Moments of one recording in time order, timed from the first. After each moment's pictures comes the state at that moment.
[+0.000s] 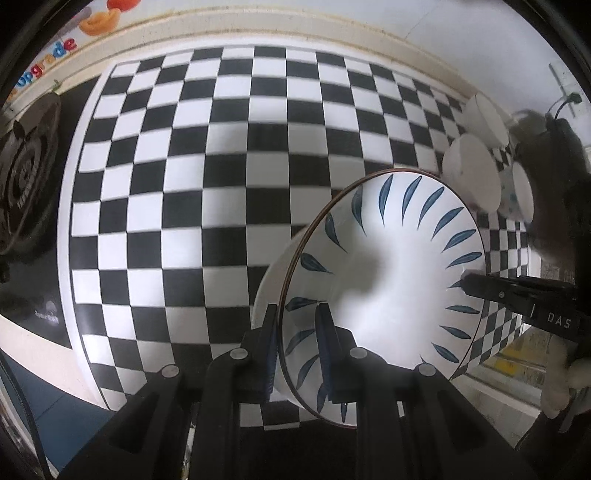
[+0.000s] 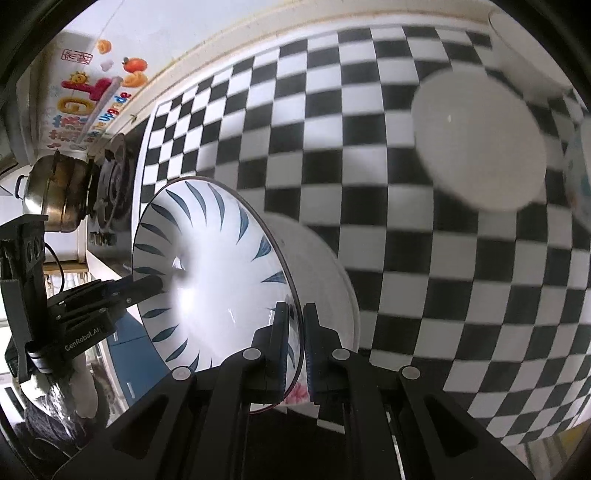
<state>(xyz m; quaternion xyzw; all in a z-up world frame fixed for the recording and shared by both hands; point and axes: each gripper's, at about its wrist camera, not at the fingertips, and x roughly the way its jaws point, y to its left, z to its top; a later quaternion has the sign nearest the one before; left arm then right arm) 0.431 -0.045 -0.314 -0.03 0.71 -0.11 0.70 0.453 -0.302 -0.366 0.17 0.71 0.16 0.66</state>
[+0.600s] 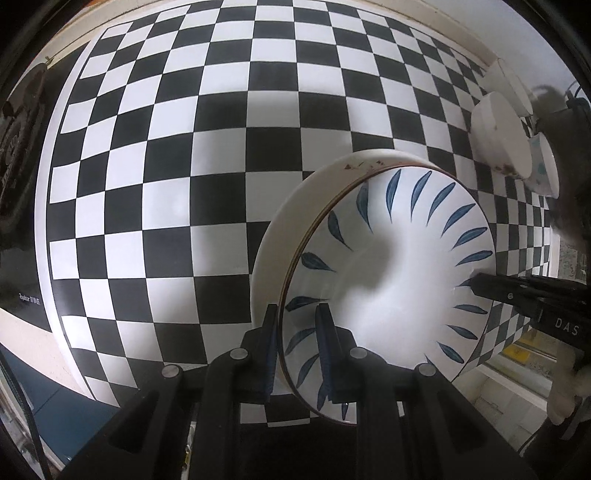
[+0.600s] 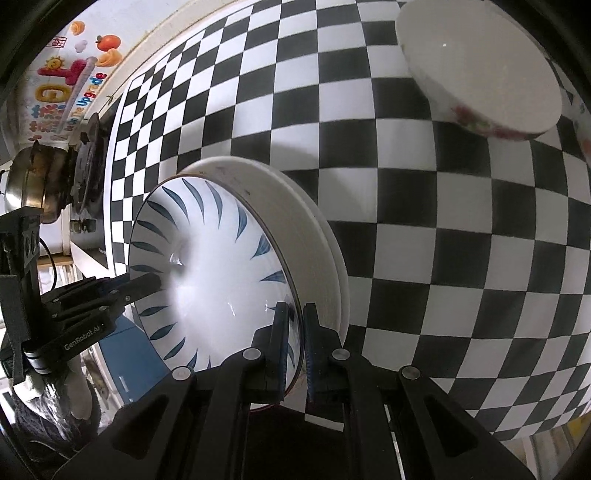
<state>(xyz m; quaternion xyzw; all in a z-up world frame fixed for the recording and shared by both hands) 0.416 -0.051 -0.359 -0.02 0.74 -0.10 0.67 0.429 -0.298 -0.418 0.17 0.74 0.14 0.64</state>
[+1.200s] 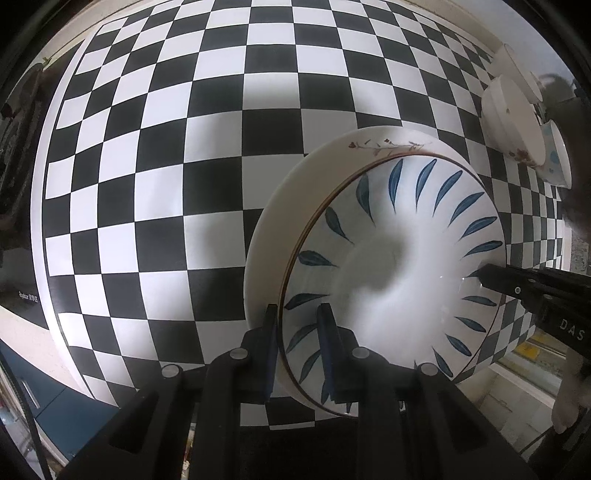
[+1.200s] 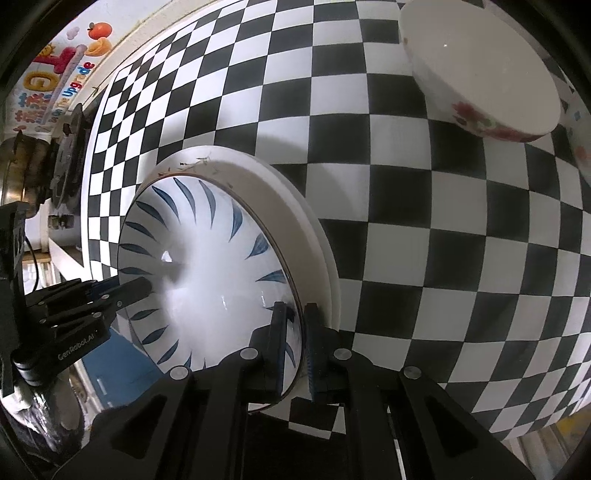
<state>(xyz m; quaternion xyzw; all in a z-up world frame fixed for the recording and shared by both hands) 0.410 -0.068 -0.376 0.01 0.74 -0.09 0.66 0.431 -0.273 -0.426 0.12 0.74 0.11 0.65</state>
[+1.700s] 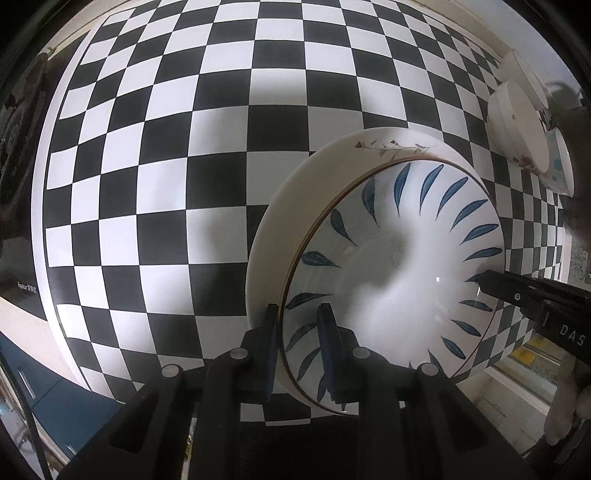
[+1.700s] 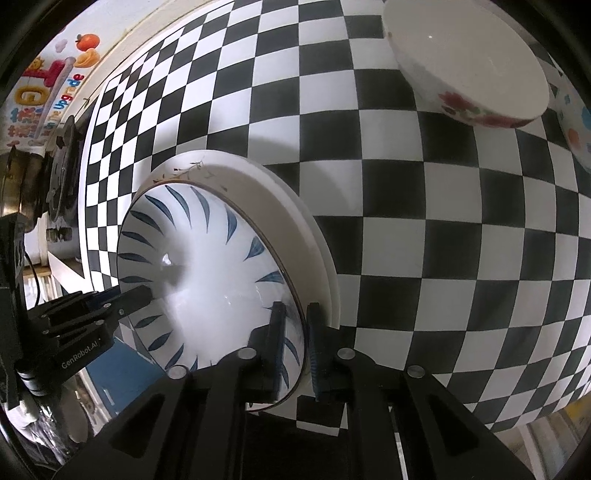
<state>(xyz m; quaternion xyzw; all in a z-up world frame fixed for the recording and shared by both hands) 0.413 -0.062 -0.377 -0.01 0.75 -0.08 0.65 0.431 -0.276 -0.429 0.15 0.75 0.10 0.64</state>
